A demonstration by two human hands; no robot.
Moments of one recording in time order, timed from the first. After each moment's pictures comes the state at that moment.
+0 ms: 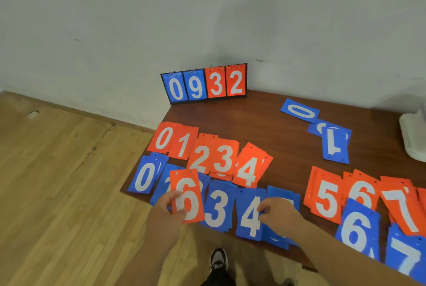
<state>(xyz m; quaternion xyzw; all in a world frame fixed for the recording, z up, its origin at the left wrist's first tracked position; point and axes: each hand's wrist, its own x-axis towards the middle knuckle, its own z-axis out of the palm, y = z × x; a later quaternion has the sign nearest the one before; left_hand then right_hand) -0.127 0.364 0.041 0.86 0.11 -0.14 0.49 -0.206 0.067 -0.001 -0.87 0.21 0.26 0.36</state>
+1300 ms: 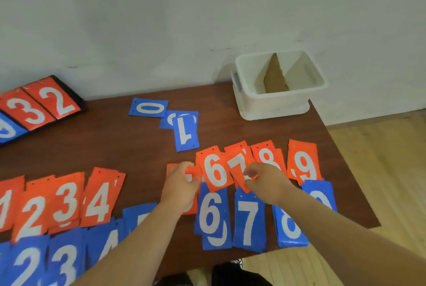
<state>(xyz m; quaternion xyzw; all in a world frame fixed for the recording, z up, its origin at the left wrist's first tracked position) -0.199 -0.061 -0.007 0.88 -0.23 -0.29 0.29 -0.386 -0.231 0.037 -0.83 0.41 0.12 0.37</state>
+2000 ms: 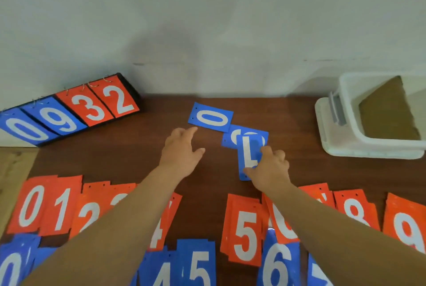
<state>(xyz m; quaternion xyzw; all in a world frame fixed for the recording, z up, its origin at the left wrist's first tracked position) 0.044 -0.054 0.006 0.93 -0.27 -0.20 0.16 -0.137 -0.218 -0.014 -0.81 0.48 0.12 0.30</state>
